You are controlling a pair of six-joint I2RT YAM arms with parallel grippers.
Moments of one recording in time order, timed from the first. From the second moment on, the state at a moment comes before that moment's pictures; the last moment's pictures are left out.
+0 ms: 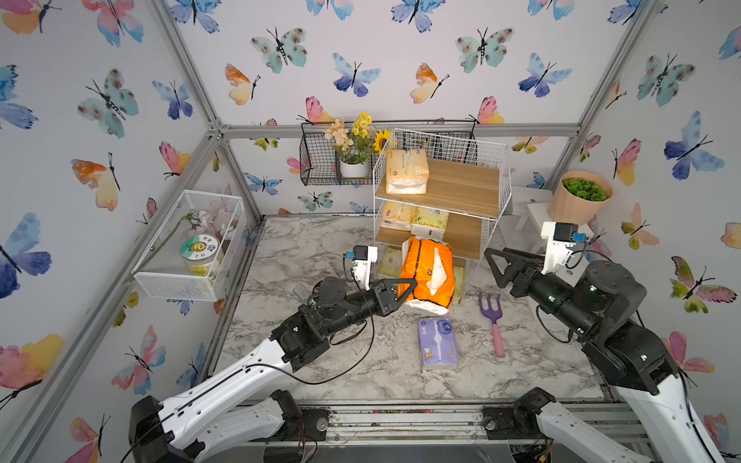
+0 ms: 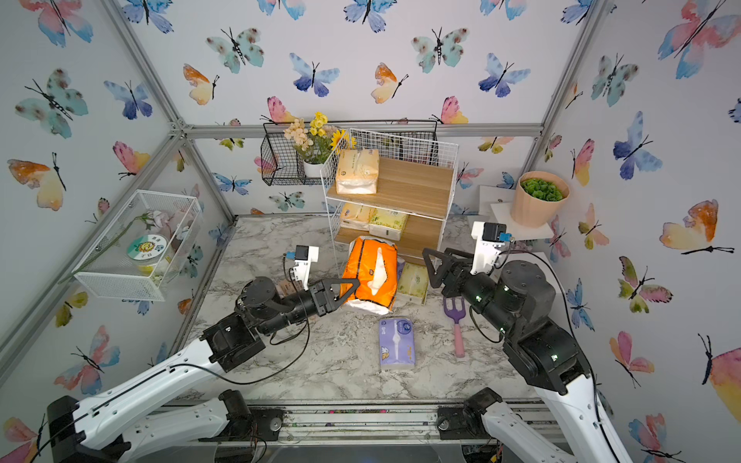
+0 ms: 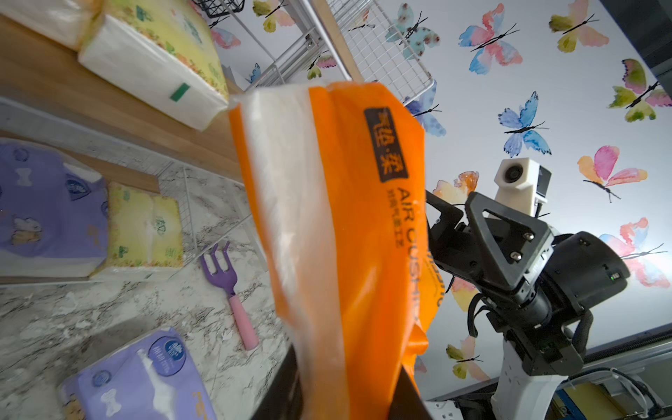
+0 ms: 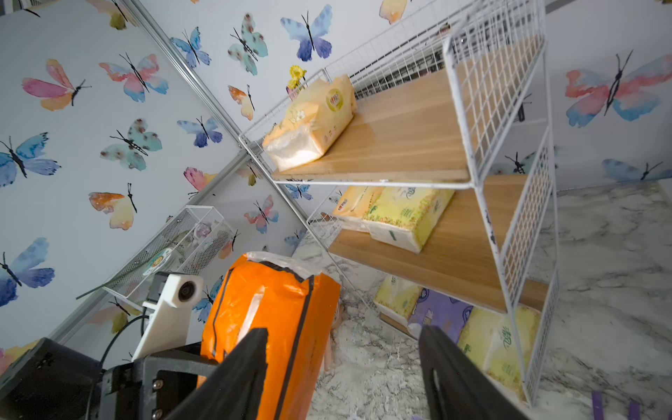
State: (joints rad) left arm -0.89 0.92 0.83 0.06 0.21 -0.96; right arm 0.53 0.77 1.19 -0.58 -0.09 0.53
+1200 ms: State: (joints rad) left arm -0.82 1.05 0.21 0.27 0.26 -1.10; right arm 0.53 0.68 0.58 -0.62 -0.29 0.71
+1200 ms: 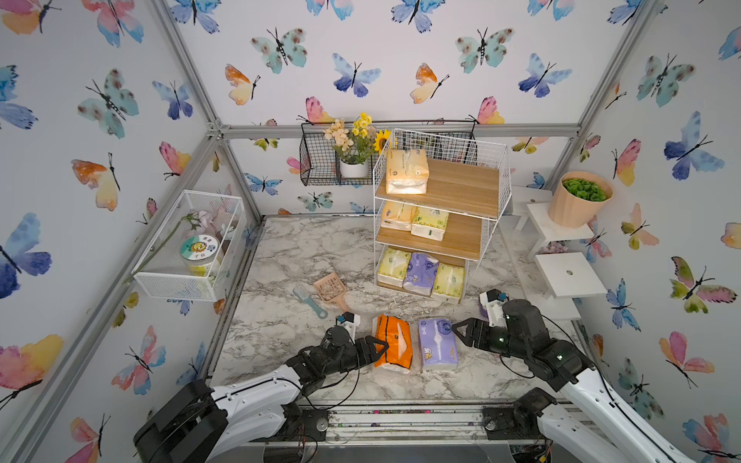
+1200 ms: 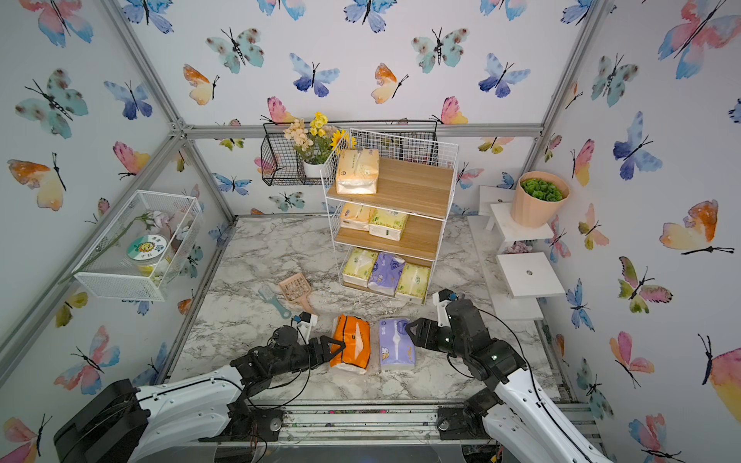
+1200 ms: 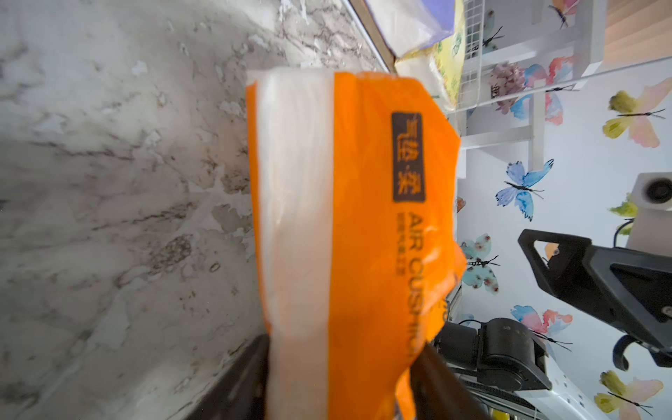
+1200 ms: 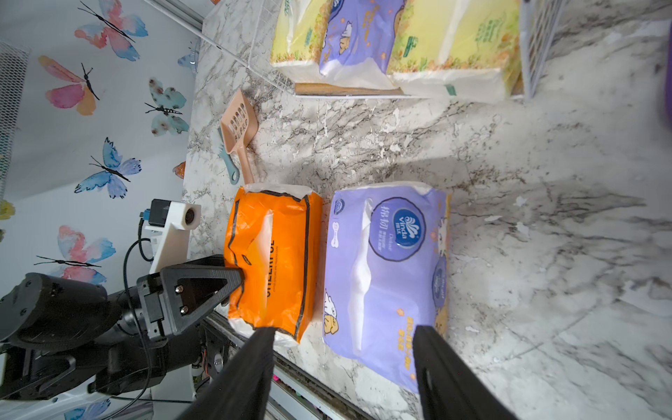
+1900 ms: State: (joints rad) left arm -0.82 1.09 0.47 -0.28 0.11 -0.87; right arm 0.53 0.69 0.56 -0.57 -0.31 0.73
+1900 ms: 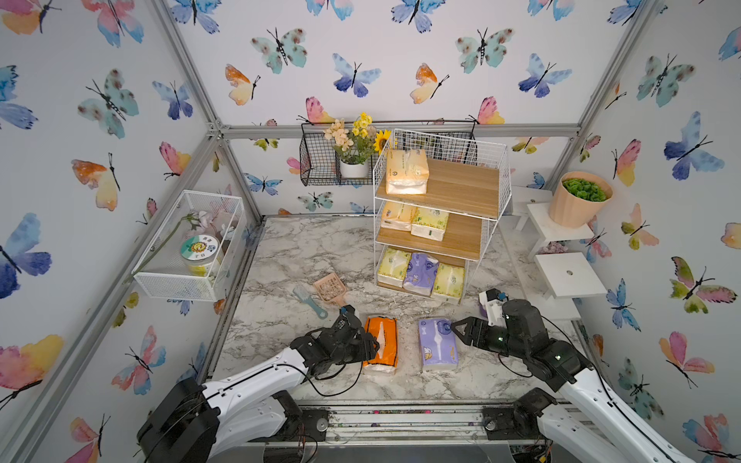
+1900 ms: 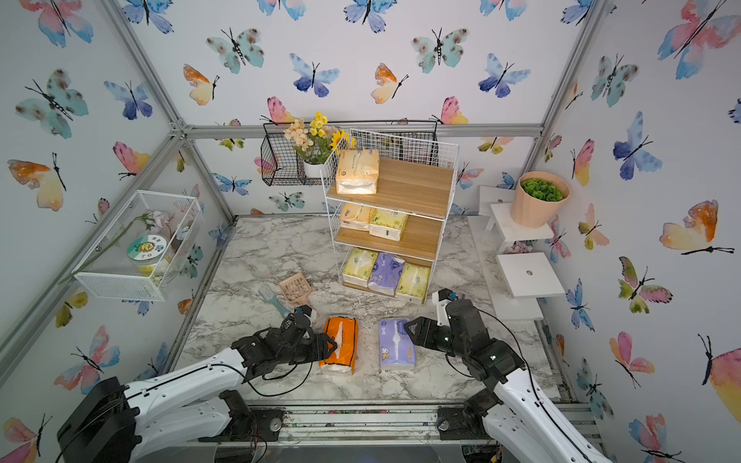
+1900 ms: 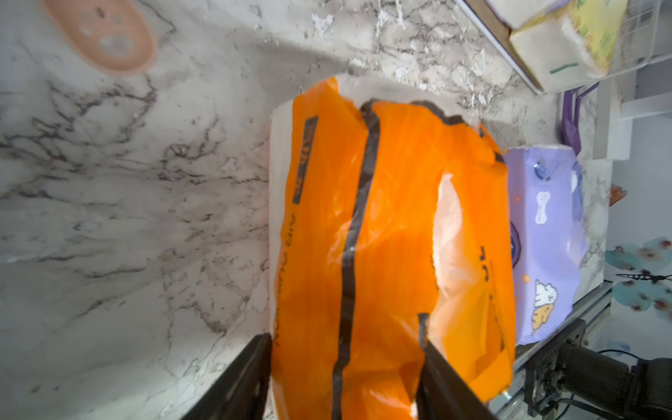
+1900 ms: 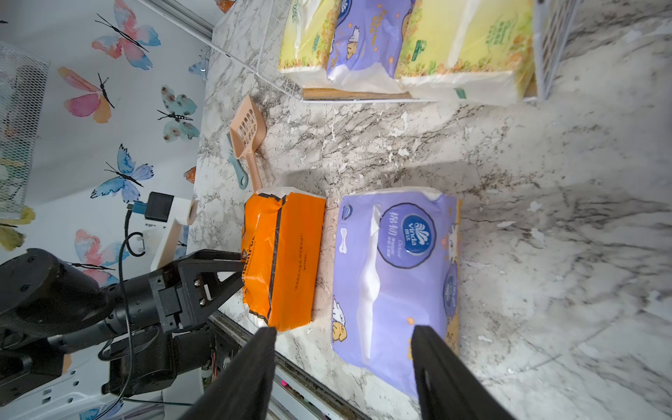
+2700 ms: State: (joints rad) left arm -0.91 1.33 0.54 -0.03 0.26 -0.80; right arm 0.53 0.68 0.56 -0.58 -0.32 0.74
